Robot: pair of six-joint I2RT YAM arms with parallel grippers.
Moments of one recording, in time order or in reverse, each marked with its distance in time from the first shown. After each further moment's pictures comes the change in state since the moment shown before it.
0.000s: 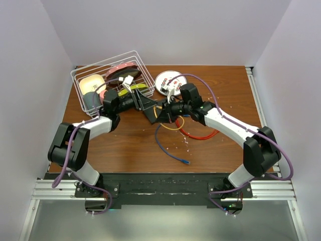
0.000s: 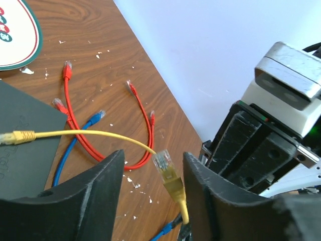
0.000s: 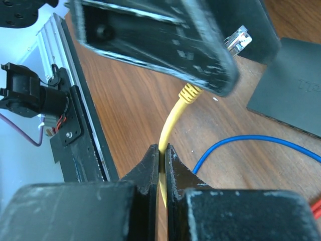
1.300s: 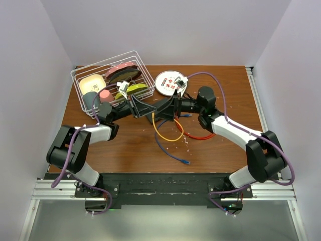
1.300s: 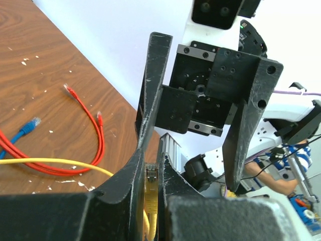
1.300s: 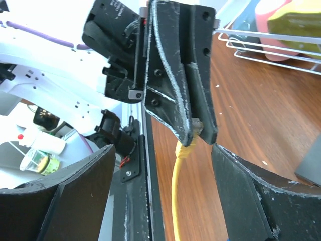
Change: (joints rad) left arm -0.014 -0.018 -0.161 0.491 0.114 -0.262; right arm -0.099 -0.077 -0.239 0.747 -0.265 0.476
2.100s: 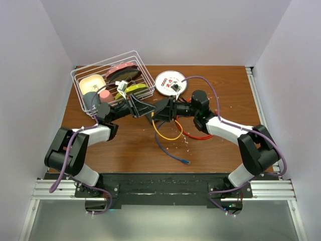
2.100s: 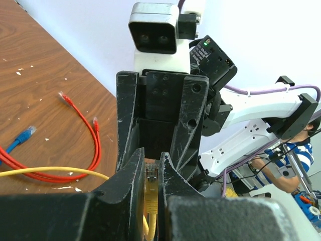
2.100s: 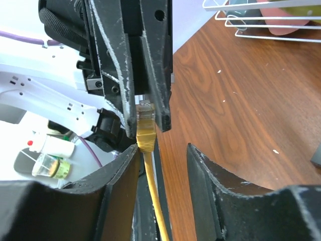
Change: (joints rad) left arm 0.000 -0.038 0.000 0.008 0.002 -0.002; right arm 0.038 0.084 -0.027 0.058 0.039 0.067
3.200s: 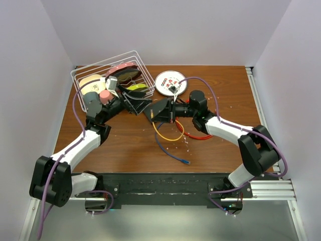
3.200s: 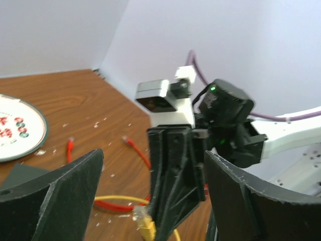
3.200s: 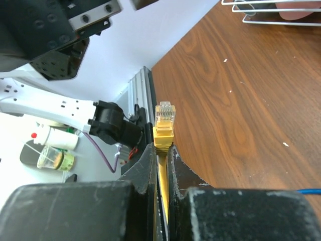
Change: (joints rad) left arm 0.003 -0.334 0.028 -0.410 -0.237 0.386; right arm 0.021 -0.002 0.010 -0.065 -0.013 -0.023
